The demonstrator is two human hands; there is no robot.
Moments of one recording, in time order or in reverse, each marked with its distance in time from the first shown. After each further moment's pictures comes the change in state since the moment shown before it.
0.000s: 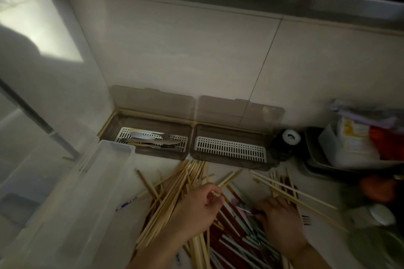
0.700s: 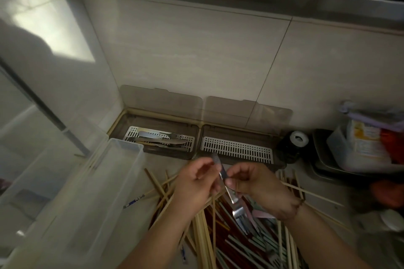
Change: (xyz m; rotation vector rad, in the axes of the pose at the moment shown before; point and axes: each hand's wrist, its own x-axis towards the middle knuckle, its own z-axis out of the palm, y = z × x) left_hand -0.002 0.044 -0.032 -0.612 0.297 0.047; right_hand 0.048 -0.074 -0.114 1.404 -0.302 -0.028
